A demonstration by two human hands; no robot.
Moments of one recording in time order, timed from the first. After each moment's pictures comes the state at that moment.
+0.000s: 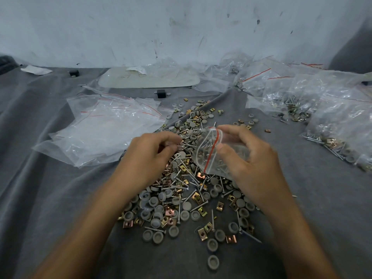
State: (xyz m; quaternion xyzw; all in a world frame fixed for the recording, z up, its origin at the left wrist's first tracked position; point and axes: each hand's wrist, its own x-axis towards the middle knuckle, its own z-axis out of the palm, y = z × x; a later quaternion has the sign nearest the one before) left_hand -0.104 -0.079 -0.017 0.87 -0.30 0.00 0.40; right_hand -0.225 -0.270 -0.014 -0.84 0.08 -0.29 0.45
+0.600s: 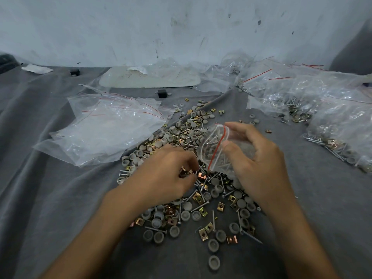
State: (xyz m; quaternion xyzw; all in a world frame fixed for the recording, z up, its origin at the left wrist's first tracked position) left_hand -0.125 -0.089 -0.019 0.87 -0.43 -0.02 0.22; right_hand -0.225 -0.269 -0.011 -0.83 0.10 -0.32 0.45
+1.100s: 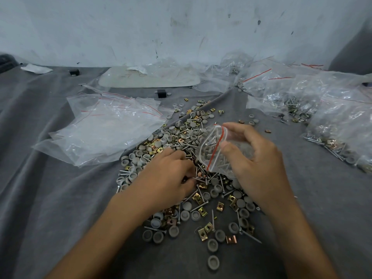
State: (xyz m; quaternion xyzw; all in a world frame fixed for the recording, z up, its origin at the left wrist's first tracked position) left_hand -0.128 -0.094 -0.031 0.89 -0.44 0.01 0.12; right_hand -0.225 -0.271 -0.013 -0.84 0.09 -0.32 0.44
